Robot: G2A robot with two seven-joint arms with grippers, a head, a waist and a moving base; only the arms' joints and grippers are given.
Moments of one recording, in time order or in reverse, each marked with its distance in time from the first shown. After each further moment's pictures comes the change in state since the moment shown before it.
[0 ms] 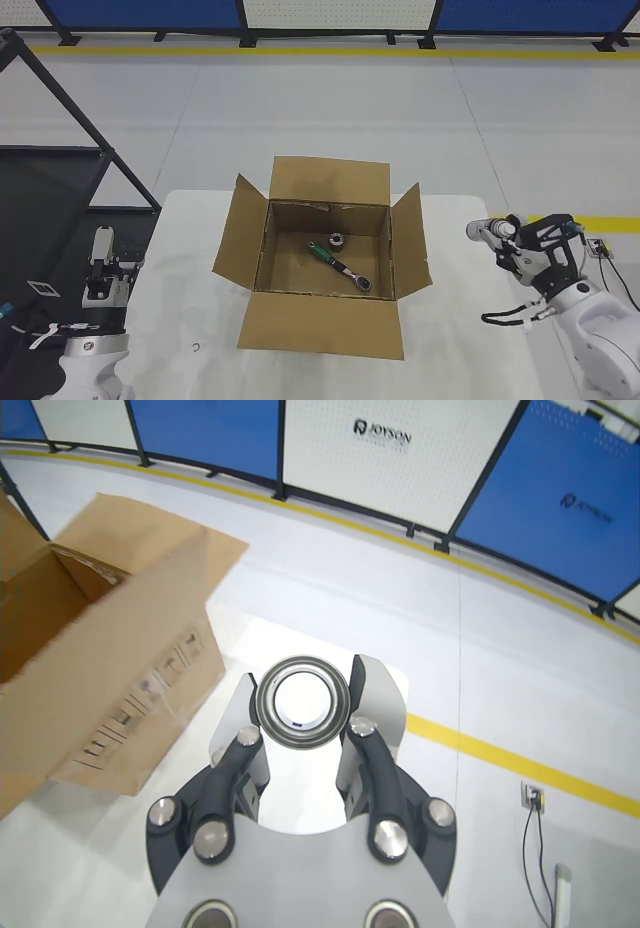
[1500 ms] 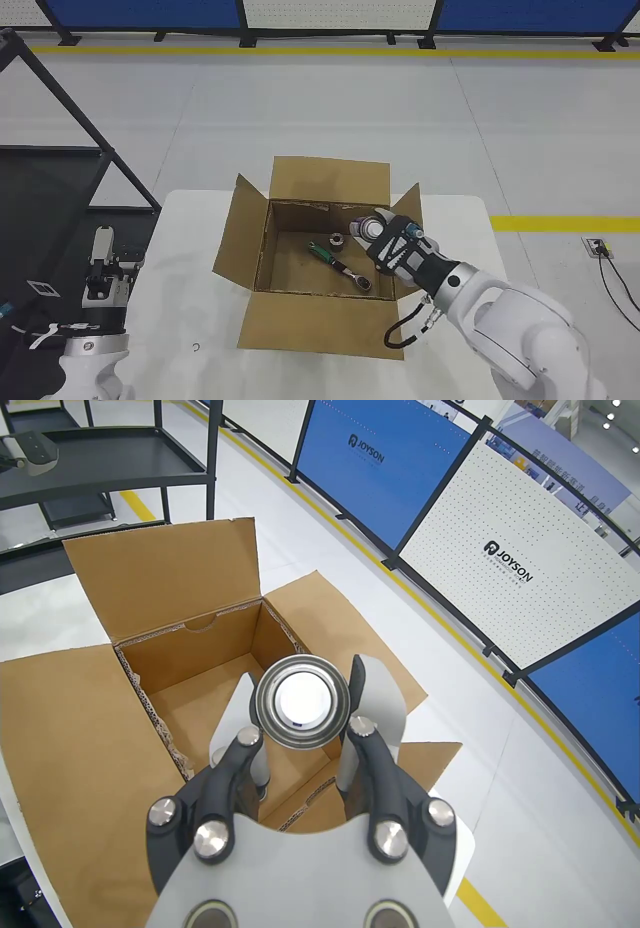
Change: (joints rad) left arm 0.000 0.000 0.000 0.000 0.000 0.000 0.000; right arm 0.273 -0.015 -0.555 -0.083 -0.145 0.045 0.127
